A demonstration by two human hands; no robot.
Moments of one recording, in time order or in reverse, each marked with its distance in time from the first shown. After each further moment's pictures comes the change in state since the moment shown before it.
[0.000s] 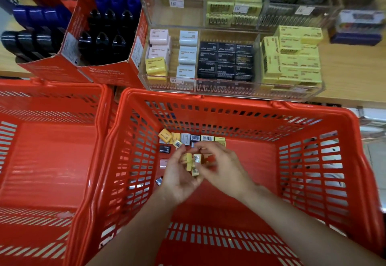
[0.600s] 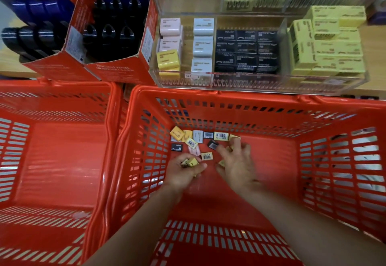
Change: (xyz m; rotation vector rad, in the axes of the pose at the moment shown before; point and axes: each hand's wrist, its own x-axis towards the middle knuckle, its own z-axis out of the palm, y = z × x) left_hand 0.005 0.015 -0.035 0.768 0.326 0.349; right_hand 0.022 0.060 0.045 -0.775 0.033 0.173
